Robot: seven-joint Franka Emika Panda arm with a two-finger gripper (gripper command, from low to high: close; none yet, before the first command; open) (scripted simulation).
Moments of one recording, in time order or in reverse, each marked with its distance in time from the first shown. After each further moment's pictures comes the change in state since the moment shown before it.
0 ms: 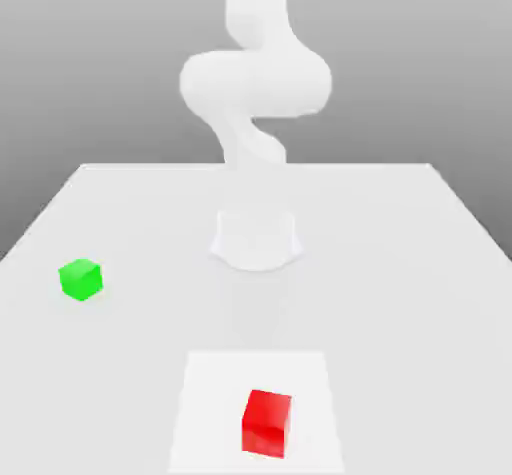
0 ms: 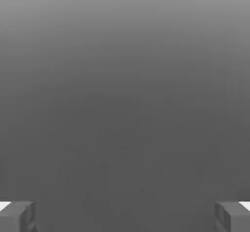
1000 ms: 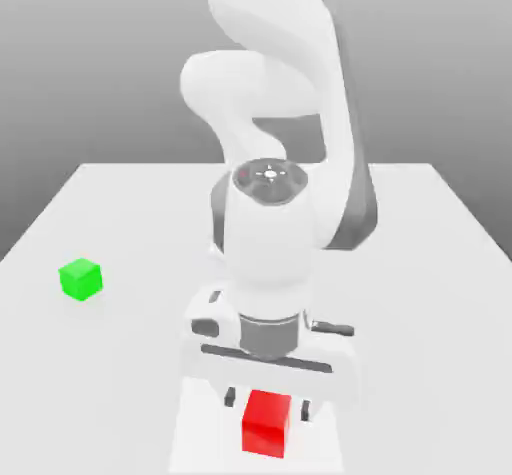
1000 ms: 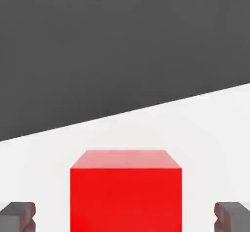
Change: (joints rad) arm -0.025 1.047 0.039 -0.205 -0.060 0.528 0.264
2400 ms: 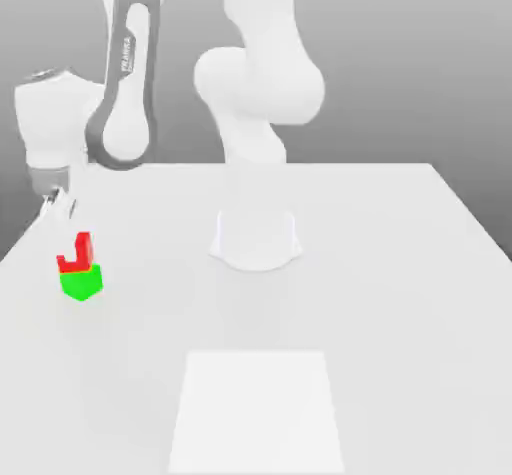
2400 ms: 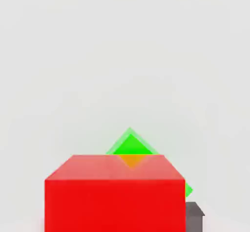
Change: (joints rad) arm -0.706 -0.337 -0.474 -0.389 0.087 0.053 -0.083
